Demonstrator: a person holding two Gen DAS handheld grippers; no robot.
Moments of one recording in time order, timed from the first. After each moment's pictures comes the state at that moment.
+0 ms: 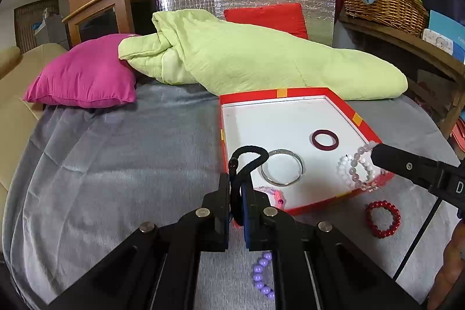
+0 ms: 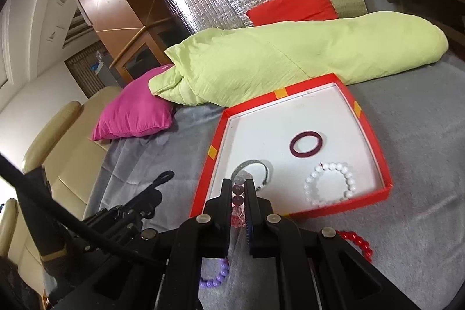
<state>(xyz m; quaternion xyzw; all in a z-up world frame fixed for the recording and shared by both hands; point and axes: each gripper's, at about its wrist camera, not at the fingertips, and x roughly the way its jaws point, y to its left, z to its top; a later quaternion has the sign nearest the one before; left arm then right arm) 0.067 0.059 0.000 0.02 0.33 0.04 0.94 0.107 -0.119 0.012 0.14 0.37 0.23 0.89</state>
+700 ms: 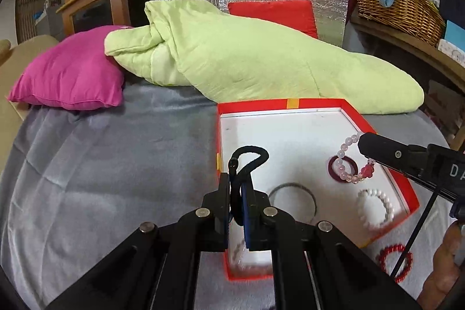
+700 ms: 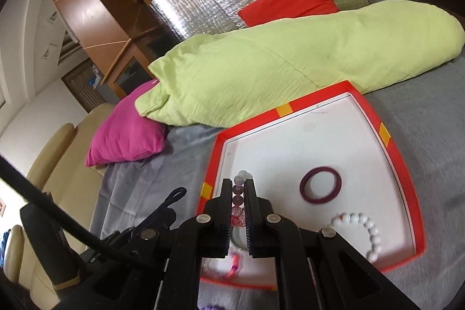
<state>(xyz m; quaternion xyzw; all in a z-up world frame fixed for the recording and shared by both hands) 0.144 0.063 -0.011 -0.01 0.34 0.04 0.94 0.192 -0.108 0.000 0.19 0.37 0.22 0.88</state>
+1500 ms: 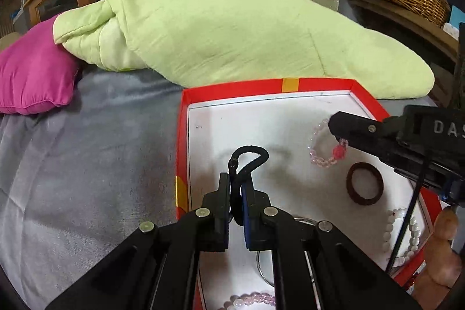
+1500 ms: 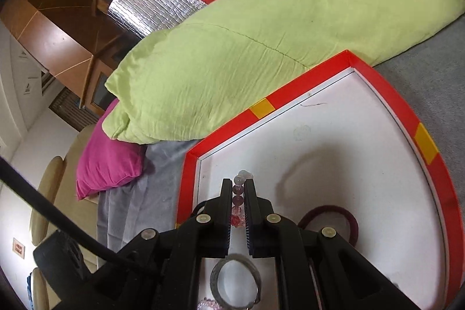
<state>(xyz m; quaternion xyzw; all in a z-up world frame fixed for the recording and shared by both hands) 0.222 0.051 -0.053 0.01 0.39 0.01 0.92 0.284 -0.107 -0.051 0.26 0.43 0.19 0.84</state>
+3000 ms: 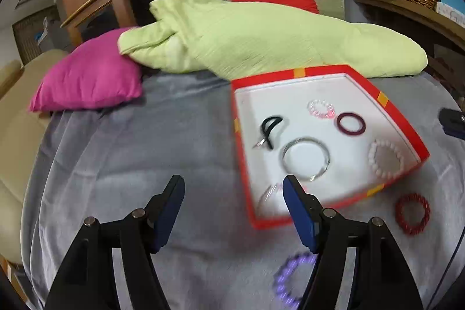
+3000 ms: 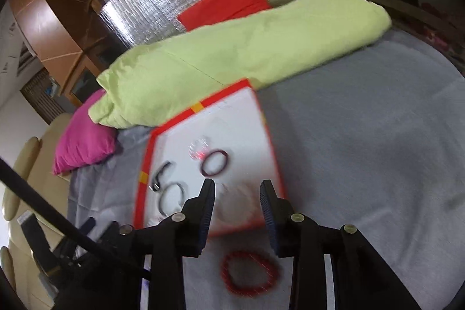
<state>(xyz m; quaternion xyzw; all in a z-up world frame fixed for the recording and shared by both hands) 0.089 0.056 -0.013 0.07 0.37 0.08 0.92 0.143 -0.220 0.014 0.18 0.43 0.10 0.88</state>
